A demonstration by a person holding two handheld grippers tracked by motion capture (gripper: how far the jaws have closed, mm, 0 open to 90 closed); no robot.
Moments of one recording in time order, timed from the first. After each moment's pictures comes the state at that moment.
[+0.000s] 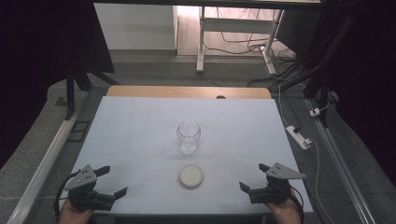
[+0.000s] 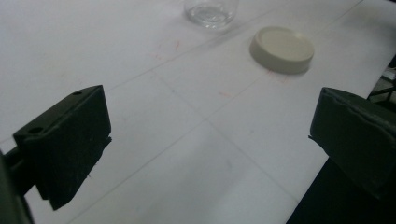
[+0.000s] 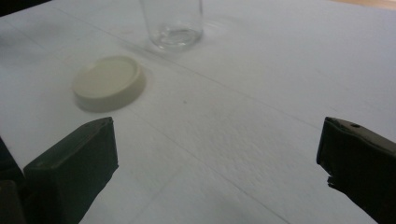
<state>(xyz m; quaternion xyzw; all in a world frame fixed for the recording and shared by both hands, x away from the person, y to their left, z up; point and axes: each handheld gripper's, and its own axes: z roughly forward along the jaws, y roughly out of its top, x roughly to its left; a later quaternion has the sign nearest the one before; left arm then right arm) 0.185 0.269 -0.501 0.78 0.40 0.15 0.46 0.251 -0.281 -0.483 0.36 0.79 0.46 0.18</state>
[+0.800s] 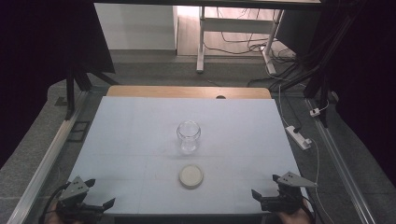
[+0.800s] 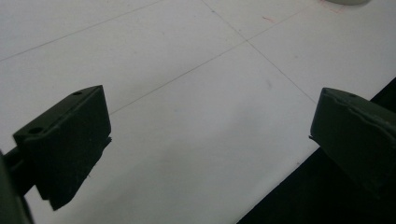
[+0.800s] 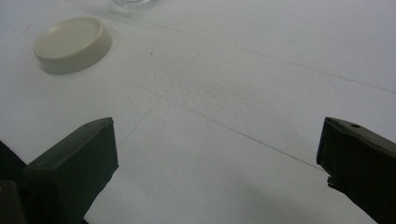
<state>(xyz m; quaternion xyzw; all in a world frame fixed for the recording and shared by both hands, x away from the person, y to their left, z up) 0.164 0.290 -0.521 0.79 0.45 0.15 0.38 0.233 -0.309 -0.493 0.42 0.79 0.41 0.18</state>
